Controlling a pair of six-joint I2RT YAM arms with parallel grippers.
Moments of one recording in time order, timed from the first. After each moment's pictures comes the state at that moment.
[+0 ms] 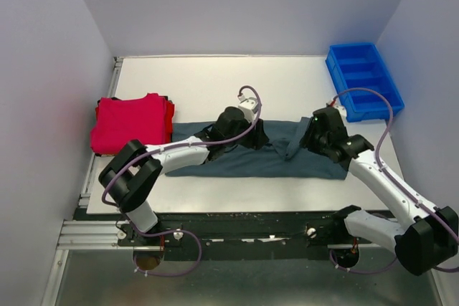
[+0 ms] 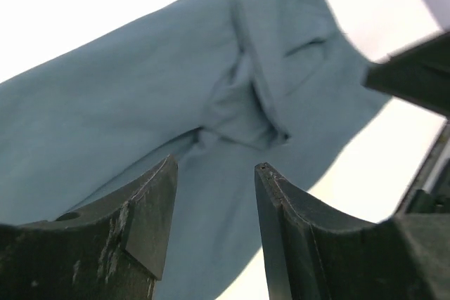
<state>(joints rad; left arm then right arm) -0.77 1.63 0.91 0.27 0.15 -0.41 0.44 1.07 0.79 -0.60 0.26 0.66</state>
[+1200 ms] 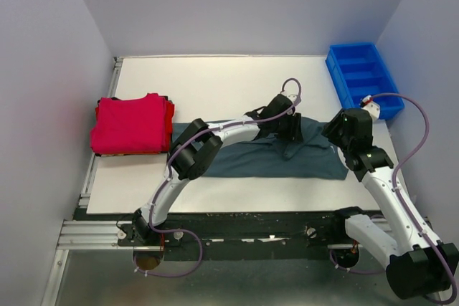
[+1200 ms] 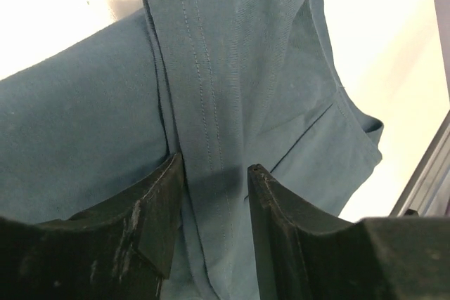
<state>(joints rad) -0.88 2.30 1.74 -0.09 0.27 -0.62 0.16 0.88 0.72 -0.40 0.30 0.59</state>
